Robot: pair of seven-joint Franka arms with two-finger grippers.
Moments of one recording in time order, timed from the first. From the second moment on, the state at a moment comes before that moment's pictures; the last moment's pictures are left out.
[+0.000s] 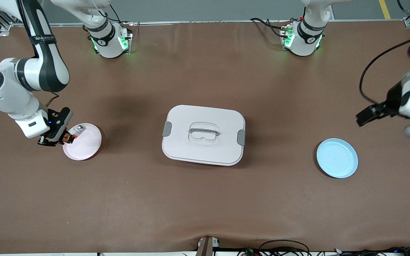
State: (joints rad) left arm 0.10 0.17 -0.23 -1.34 0.11 1.51 -0.35; right arm -0.06 0.13 -0.01 -2.18 -0.05 2.45 -1.37
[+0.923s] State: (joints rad) left arm 0.01 0.00 -0.09 -1.52 0.02 1.48 -0.13; right arm -0.09 0.30 0.00 -2.22 -0.06 2.58 -1.46
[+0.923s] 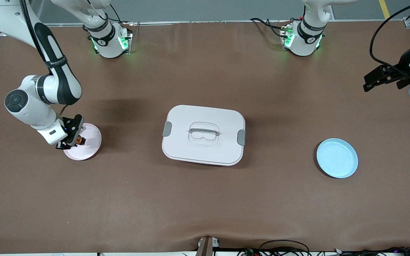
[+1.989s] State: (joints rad) left arm 0.01 -0.01 -0.08 -1.53 0.02 1.54 -0.14; right arm -0.09 0.40 0.01 -2.23 -0.06 2.67 -1.46
